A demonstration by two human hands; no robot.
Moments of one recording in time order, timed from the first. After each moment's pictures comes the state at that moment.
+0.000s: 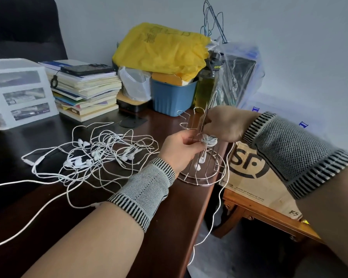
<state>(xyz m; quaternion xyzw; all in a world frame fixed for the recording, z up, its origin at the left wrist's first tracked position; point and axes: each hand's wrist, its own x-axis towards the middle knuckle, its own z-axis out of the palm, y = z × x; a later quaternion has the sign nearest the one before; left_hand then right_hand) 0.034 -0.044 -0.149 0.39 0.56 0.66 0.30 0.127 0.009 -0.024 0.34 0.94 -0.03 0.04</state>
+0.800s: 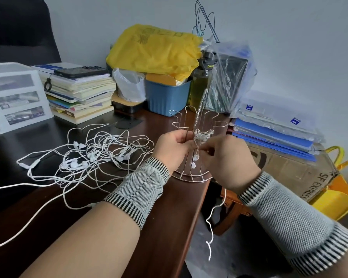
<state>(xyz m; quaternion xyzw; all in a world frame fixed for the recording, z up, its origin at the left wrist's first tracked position) 0.035 -0.045 -0.147 0.38 0.56 0.67 0.29 0.170 -0.018 -0.102 0.33 0.90 -0.05 -0.27</state>
